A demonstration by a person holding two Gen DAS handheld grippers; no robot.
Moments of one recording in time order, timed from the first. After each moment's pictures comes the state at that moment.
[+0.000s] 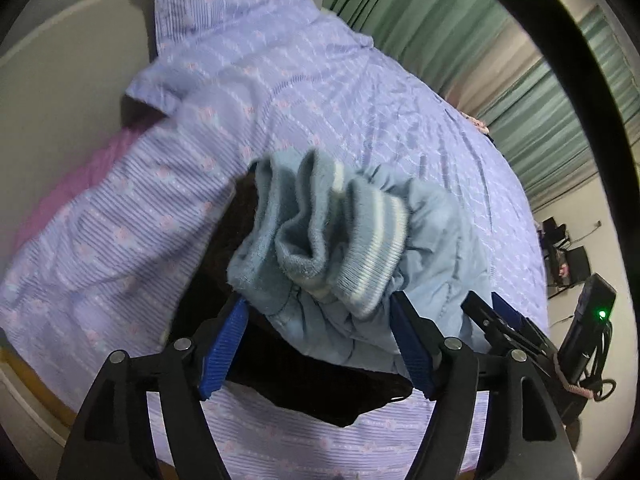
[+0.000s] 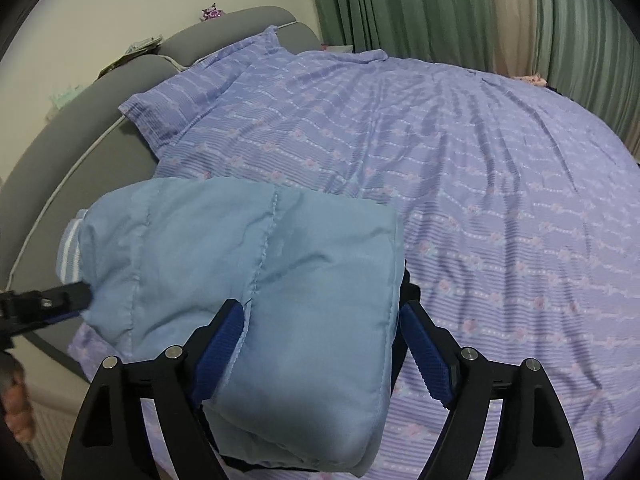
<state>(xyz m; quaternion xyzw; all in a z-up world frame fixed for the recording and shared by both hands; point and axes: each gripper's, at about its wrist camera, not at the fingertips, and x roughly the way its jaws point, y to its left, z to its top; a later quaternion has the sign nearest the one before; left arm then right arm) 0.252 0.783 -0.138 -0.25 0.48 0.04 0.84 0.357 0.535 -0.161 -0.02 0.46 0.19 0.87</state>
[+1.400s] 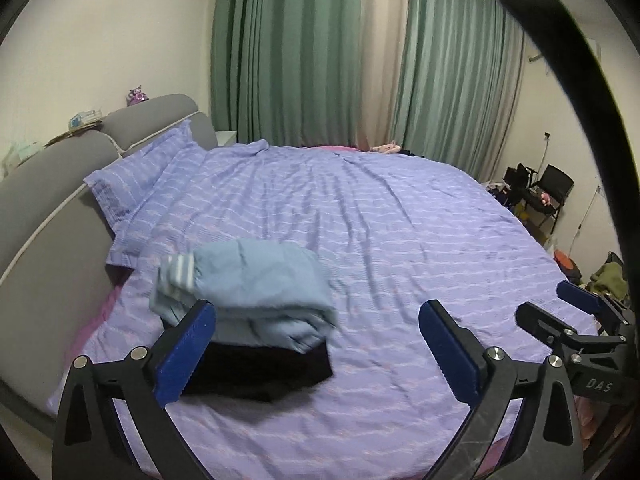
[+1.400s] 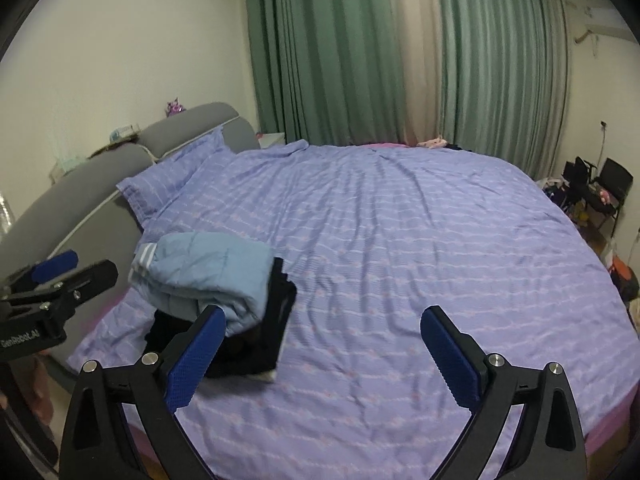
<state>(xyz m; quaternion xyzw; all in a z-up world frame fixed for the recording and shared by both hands) 0.099 0.563 0.012 -0.04 0.31 -0.03 0.95 0.119 0.362 0.006 0.00 0.32 0.08 0.94</state>
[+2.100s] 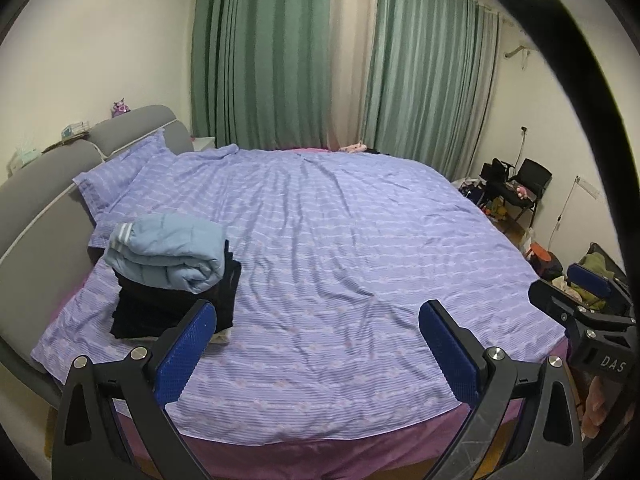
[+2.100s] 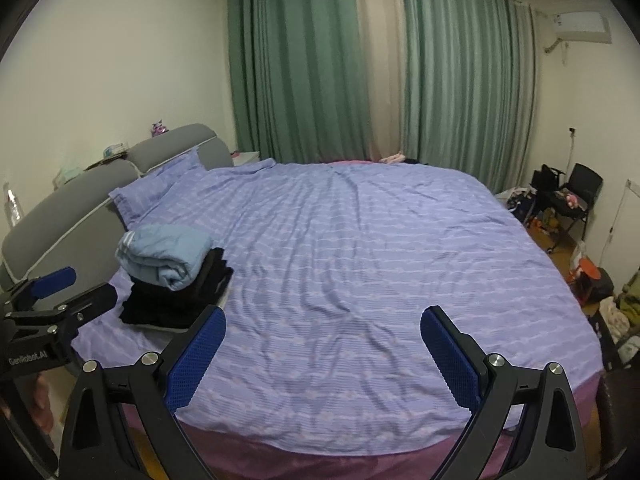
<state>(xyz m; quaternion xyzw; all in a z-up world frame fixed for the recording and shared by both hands) -0.020 0.378 0.036 -0.03 0.30 -0.05 0.95 -0.024 0.170 0.052 -0.01 0.29 0.04 0.96</state>
